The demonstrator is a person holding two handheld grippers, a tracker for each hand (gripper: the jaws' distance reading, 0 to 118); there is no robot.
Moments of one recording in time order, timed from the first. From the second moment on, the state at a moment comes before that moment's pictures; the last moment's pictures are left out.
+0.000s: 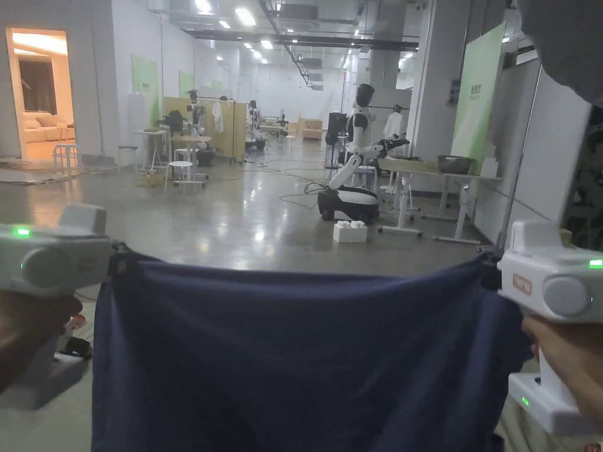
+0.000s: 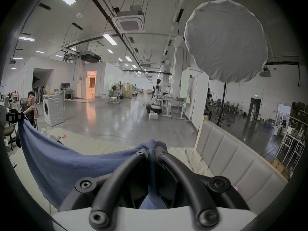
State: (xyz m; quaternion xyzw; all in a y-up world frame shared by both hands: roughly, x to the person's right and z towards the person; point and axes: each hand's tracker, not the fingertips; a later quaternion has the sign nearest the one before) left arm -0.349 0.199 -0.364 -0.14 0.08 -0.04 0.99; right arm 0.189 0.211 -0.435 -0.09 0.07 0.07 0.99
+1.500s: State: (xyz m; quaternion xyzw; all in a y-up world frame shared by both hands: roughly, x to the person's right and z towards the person) left arm -0.345 0.036 -0.264 -0.15 0.06 0.03 0.99; right arm 0.206 0.049 -0.358 -0.13 0.08 0.12 0.98
